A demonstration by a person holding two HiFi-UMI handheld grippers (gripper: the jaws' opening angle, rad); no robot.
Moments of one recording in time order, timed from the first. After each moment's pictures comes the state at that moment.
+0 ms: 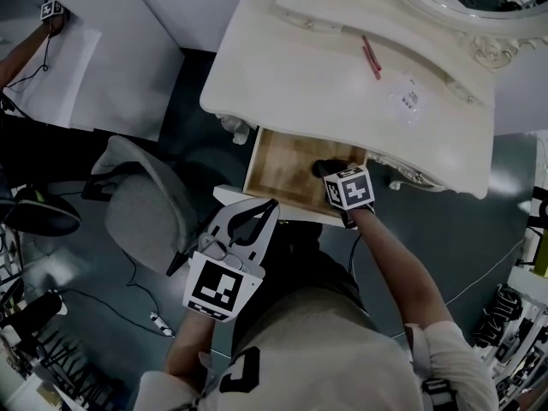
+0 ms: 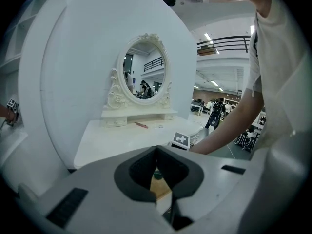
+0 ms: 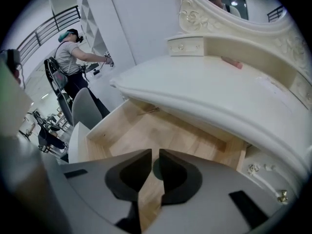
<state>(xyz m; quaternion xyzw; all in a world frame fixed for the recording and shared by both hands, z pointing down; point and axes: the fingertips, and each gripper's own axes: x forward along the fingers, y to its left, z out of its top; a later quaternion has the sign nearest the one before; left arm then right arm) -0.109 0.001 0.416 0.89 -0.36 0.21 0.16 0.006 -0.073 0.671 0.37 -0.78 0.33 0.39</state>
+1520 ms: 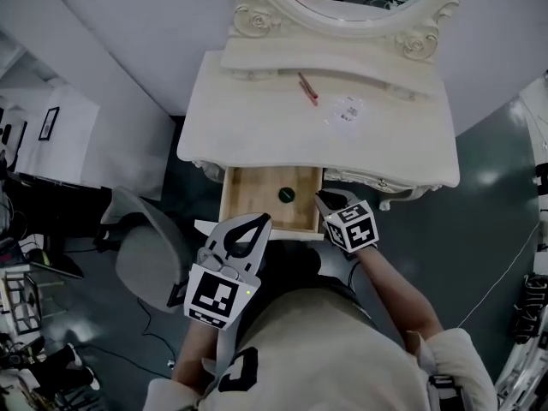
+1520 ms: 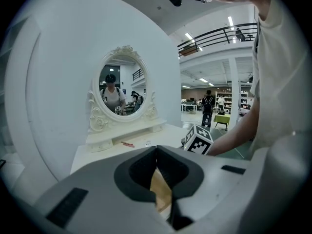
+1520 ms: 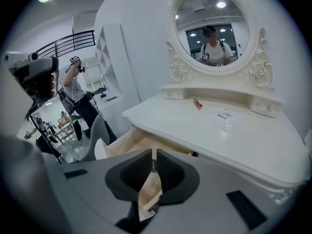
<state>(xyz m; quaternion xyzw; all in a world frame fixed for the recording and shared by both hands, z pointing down) -0.004 0.032 0.347 0.92 -0.34 0.20 0.07 0.101 -0.024 0.540 0.42 -0.83 0.26 0.27</state>
